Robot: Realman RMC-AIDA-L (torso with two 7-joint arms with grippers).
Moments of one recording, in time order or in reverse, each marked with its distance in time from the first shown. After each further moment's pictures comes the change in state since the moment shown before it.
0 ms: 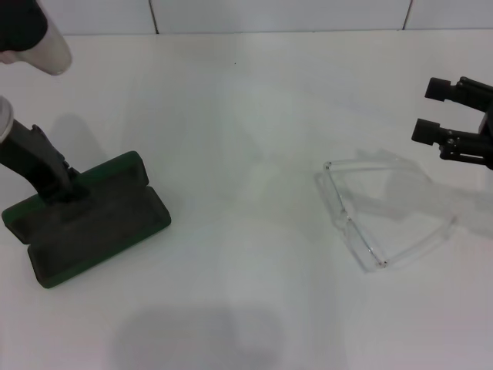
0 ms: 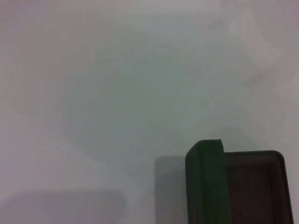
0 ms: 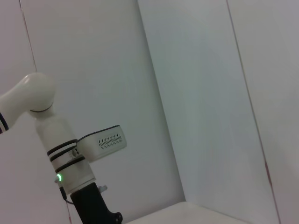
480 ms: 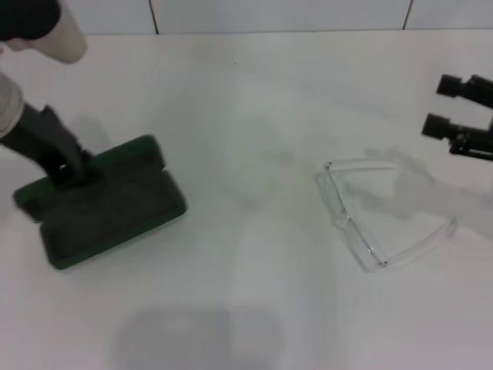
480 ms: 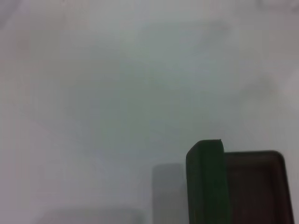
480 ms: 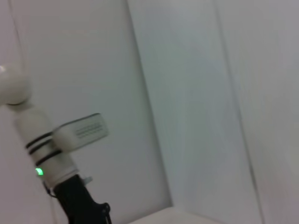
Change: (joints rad) left arm 0.052 -0.007 0.128 0.212 -0.067 0.046 -0.067; right arm -0.015 0.000 0.033 0.009 0.004 0.004 -0.013
